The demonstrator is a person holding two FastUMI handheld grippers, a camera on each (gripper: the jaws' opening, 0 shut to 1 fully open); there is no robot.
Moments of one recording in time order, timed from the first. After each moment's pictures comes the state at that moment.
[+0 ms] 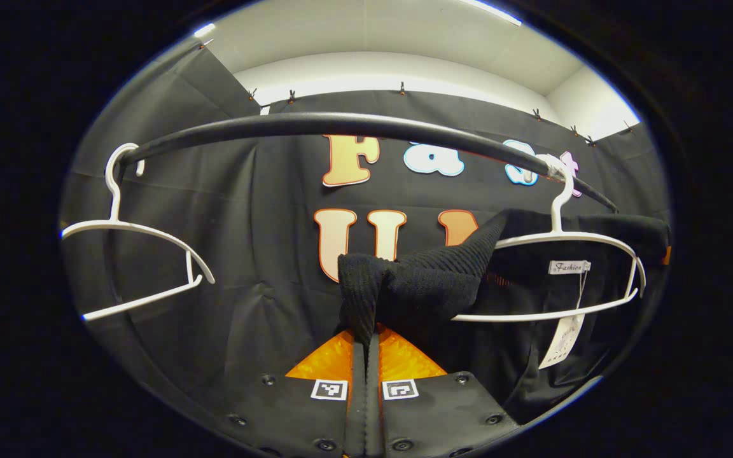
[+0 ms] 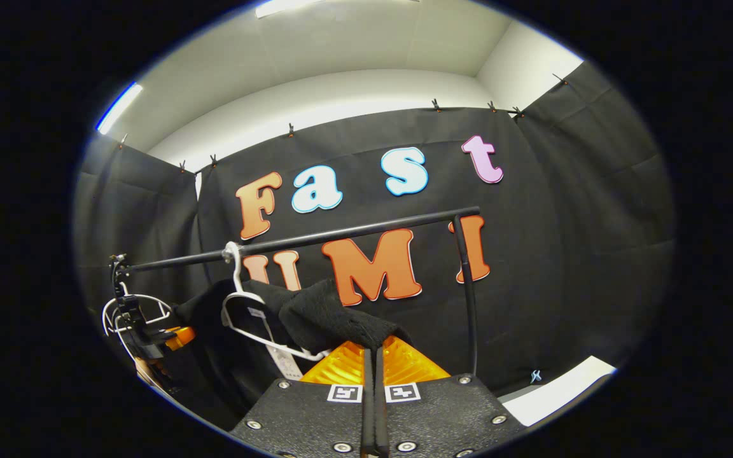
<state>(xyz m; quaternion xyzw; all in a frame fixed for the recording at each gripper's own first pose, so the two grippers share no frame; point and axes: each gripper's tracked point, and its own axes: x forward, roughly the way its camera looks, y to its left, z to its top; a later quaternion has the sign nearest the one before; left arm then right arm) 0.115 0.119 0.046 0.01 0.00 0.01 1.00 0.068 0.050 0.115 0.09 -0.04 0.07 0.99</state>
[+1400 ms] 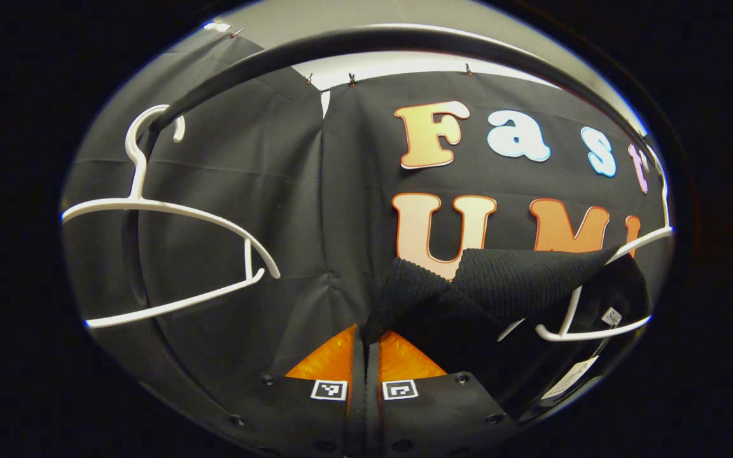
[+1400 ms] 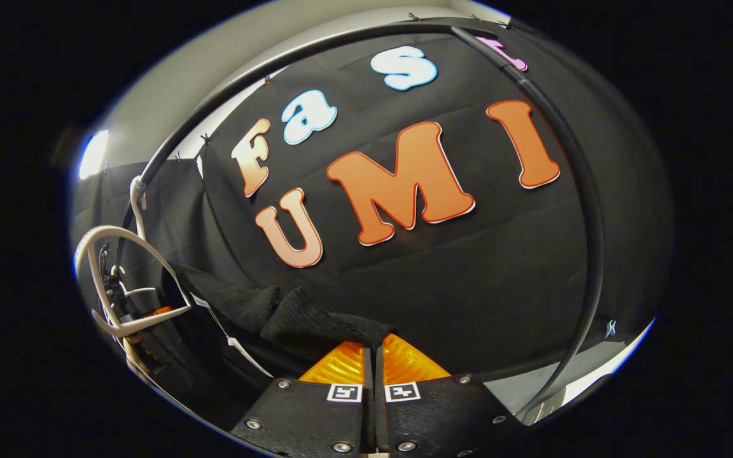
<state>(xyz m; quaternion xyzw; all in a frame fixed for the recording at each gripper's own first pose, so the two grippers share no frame) 0.157 0.232 0.017 0.00 0.03 0.17 0.98 0.269 0.120 -0.065 0.18 0.12 0.21 0.95</state>
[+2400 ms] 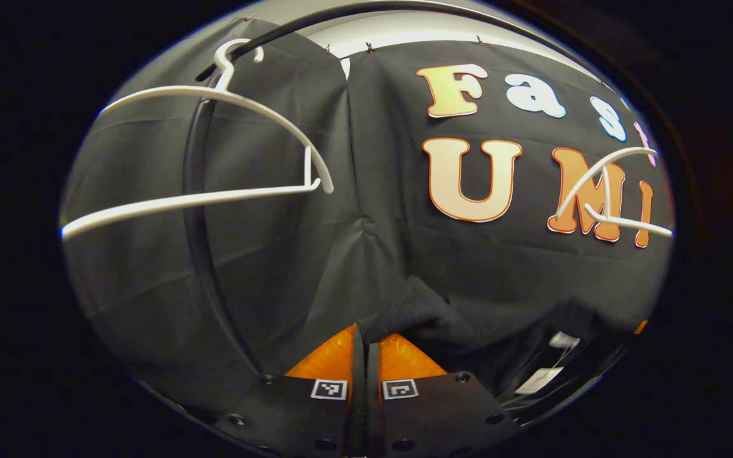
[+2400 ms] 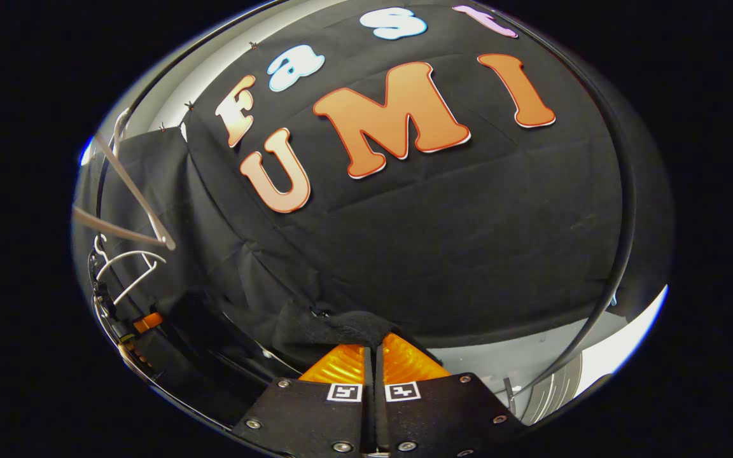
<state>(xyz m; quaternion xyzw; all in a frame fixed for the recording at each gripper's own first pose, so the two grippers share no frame) 0.085 0.258 -0.092 -0.01 0.13 0.21 0.97 0.237 0.144 -0.182 0.17 0.23 0.21 0.94</state>
